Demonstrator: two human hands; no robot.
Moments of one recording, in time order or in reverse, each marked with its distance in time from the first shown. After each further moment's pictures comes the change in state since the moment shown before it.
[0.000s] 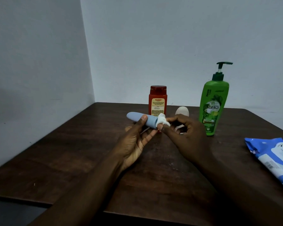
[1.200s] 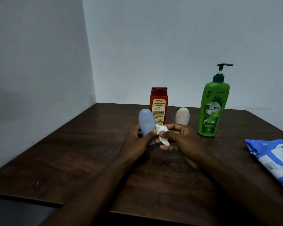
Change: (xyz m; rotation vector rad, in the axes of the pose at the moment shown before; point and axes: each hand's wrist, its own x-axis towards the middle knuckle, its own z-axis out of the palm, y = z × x) left_hand 0.012 -0.015 -0.023 1.109 0.209 0.177; right_hand 0.003 0.008 0.008 0.621 -0.253 0.680
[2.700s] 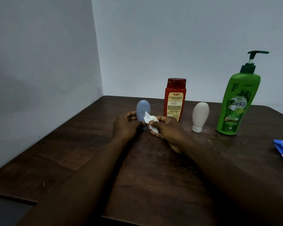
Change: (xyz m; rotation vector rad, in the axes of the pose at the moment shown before) left_hand 0.077 -0.033 -0.058 0.033 0.228 0.004; right_hand 0.089 0.036 0.062 -0.144 0.017 0.073
